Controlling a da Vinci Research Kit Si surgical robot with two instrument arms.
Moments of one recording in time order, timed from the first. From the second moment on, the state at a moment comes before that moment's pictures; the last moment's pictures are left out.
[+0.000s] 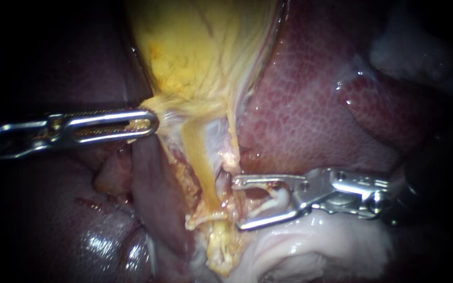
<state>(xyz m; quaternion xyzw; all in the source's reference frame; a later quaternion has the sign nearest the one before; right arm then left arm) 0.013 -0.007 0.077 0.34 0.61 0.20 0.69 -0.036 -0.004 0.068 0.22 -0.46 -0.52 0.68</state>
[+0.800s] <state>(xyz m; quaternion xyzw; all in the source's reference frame) 0.015 -0.007 0.081 0.35 0.60 0.20 0.69 -0.036 -0.004 0.068 0.22 -0.46 -0.52 0.68</state>
